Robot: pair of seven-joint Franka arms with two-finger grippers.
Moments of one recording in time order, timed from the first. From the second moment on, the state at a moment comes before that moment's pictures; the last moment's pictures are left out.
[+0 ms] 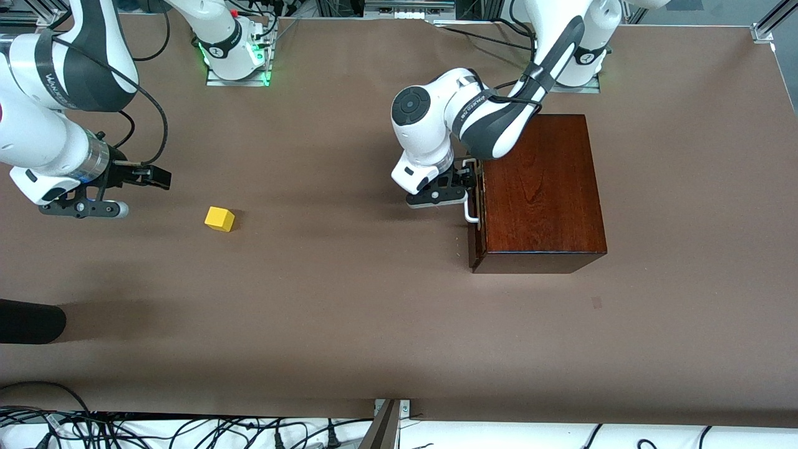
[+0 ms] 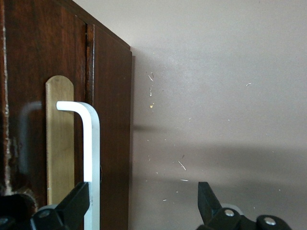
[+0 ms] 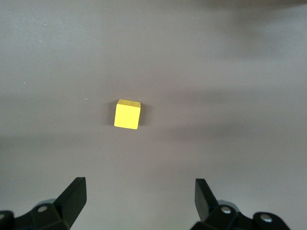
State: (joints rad) left arm -0.55 0.54 -0.25 -1.63 0.35 1.97 -0.99; right arm 0.09 0.12 -0.04 -1.81 -0.07 1.76 0.09
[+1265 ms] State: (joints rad) left arm -0.54 0.52 -0.25 -1.68 0.35 1.97 -0.99; right arm 0.10 0.12 -0.04 -1.81 -0.07 1.76 0.09
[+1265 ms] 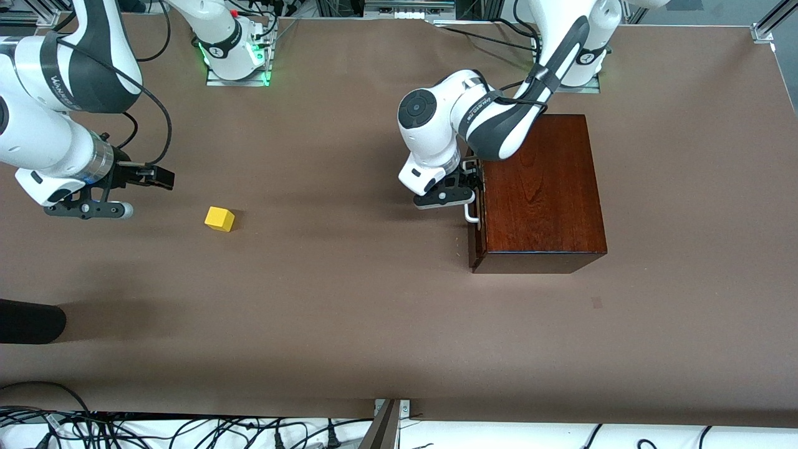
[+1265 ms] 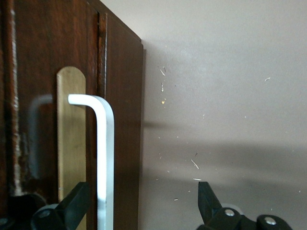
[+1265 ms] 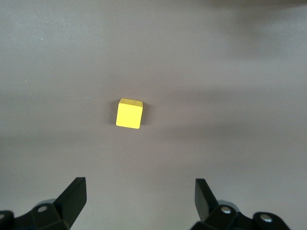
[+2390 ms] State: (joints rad) left arm -0.57 0.53 -0.25 -1.70 0.29 2.05 -1.03; right arm 0.10 0.12 -0.04 -1.81 -0.07 1.76 0.09
